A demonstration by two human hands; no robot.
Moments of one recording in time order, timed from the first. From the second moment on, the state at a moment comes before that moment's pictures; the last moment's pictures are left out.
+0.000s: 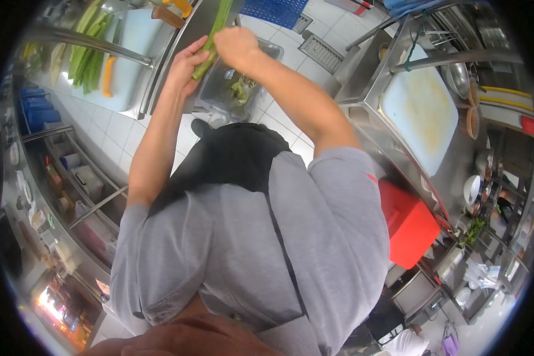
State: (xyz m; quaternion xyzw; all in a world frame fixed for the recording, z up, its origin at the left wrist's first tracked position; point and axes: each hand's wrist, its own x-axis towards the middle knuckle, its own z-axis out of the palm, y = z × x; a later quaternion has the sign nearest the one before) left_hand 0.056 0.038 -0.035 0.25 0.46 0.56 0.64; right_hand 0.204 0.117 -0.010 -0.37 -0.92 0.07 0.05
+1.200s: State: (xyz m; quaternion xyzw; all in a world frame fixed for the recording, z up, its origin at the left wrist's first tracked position) left_hand 0.068 0.054 -0.061 0.20 0.42 0.60 0.65; right_hand 0.220 0.058 0.020 -0.37 -0.91 0.17 0.05
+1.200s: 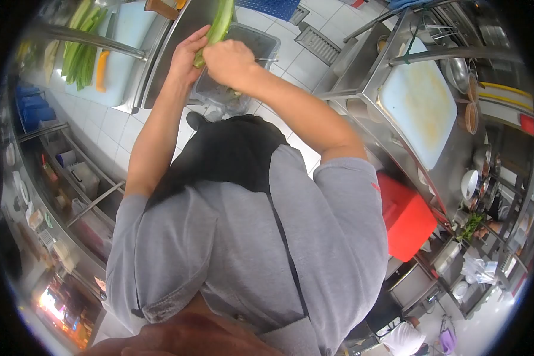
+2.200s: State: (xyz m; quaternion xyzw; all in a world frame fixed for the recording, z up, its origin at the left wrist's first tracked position) left_hand 0.065 0.044 -0.038 0.20 0.41 0.61 0.65; right_hand 0.209 0.085 0.036 -0.44 -0.88 0.19 0.03
